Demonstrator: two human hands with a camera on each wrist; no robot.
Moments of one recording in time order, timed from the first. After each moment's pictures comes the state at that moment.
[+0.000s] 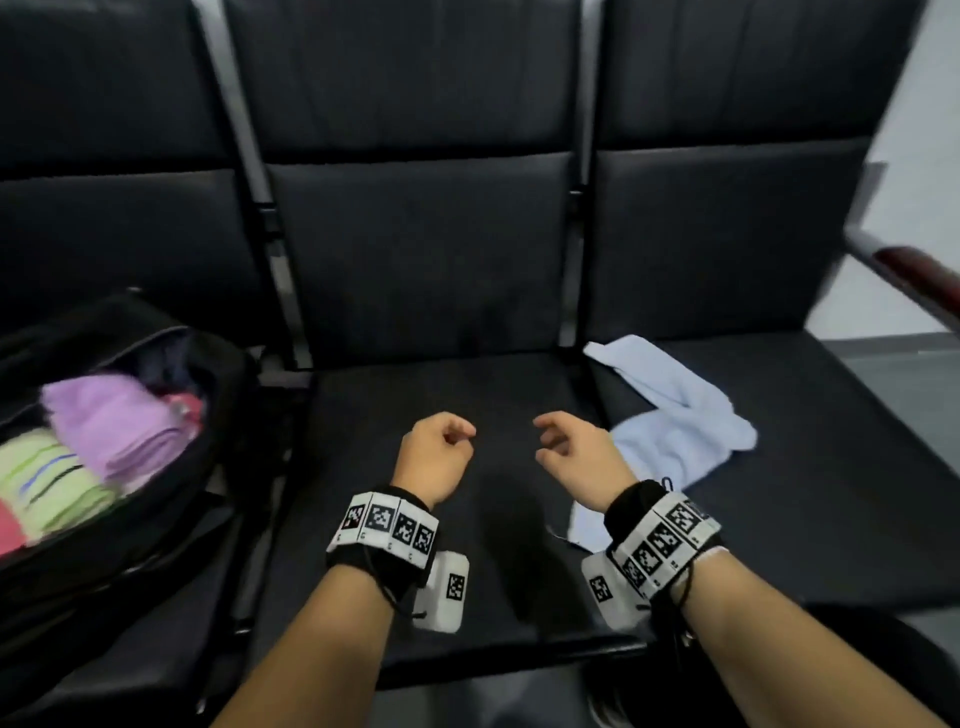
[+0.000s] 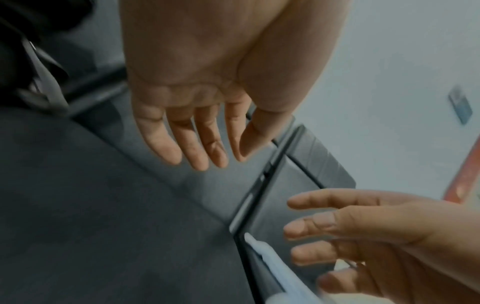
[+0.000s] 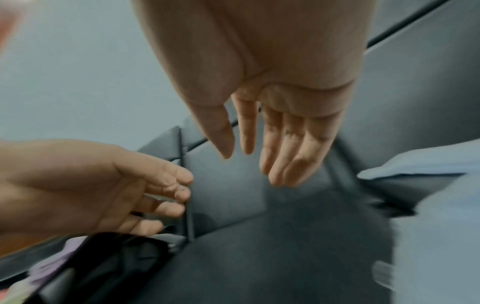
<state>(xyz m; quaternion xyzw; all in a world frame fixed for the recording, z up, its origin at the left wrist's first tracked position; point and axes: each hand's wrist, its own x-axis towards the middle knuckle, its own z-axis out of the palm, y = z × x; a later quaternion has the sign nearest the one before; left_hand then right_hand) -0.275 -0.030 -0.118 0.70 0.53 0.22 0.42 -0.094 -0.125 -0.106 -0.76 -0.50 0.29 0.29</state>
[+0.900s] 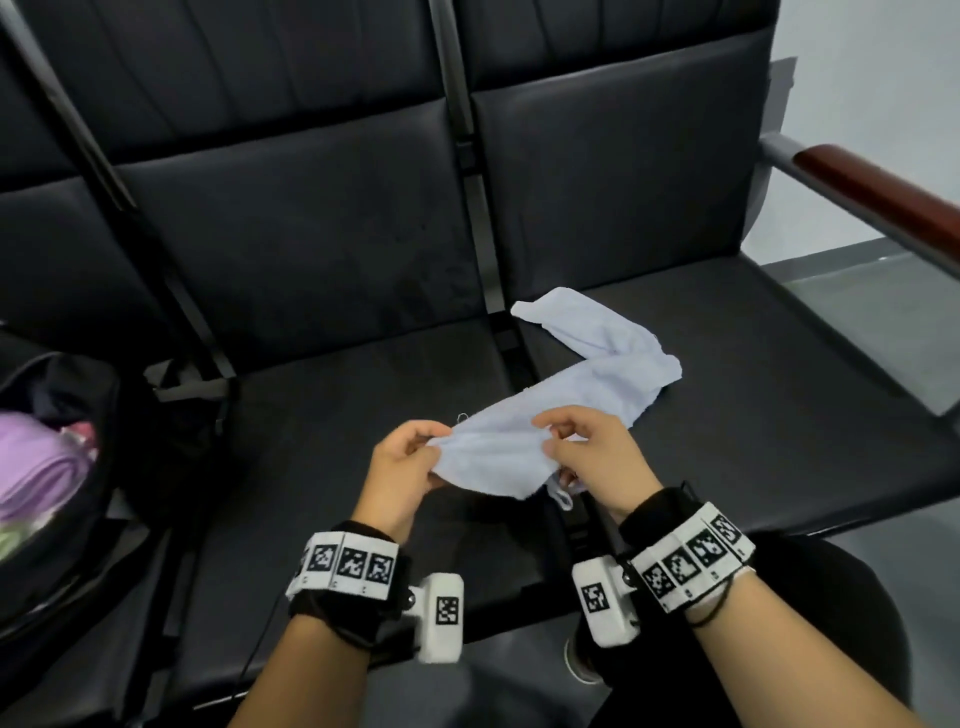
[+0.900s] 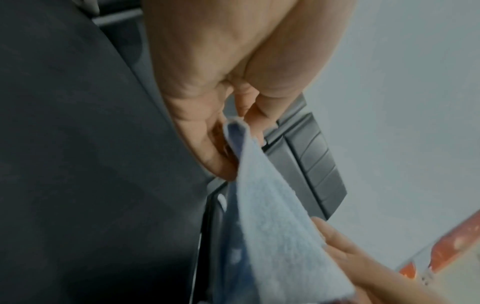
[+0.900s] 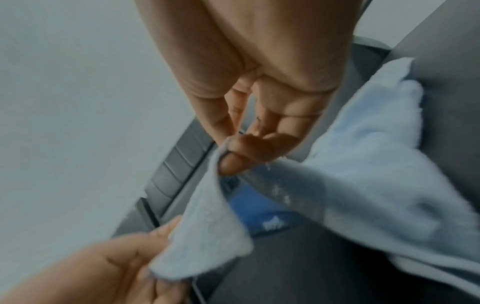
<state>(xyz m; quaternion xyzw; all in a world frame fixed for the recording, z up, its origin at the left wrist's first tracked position) -0.207 -0.105 -0.142 0.55 0.47 0.30 0.62 -0.009 -0.221 -0.141 -0.67 -0.33 0.39 0.54</state>
